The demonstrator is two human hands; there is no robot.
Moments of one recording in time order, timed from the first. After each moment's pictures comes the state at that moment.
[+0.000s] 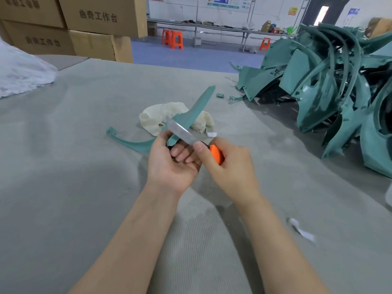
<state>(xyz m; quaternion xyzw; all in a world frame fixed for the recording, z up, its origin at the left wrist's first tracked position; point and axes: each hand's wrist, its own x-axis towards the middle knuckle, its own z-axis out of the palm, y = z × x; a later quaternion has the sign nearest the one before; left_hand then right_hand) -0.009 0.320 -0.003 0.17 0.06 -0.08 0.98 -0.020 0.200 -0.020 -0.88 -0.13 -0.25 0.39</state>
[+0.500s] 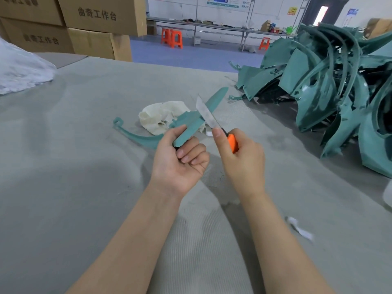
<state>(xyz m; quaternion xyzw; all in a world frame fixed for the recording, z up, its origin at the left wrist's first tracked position) -0.013 0.315 -0.004 0.19 -0.02 -0.15 0.97 -0.010 0.189 -0.019 -0.86 -0.03 -0.31 0.40</state>
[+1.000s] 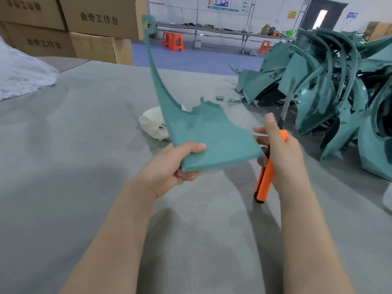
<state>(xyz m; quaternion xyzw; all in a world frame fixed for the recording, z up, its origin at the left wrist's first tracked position) -0.009 0.338 -0.007 0.55 -0.09 -0.16 0.82 -0.006 0.135 0.007 -0.71 0.10 -0.17 0.68</state>
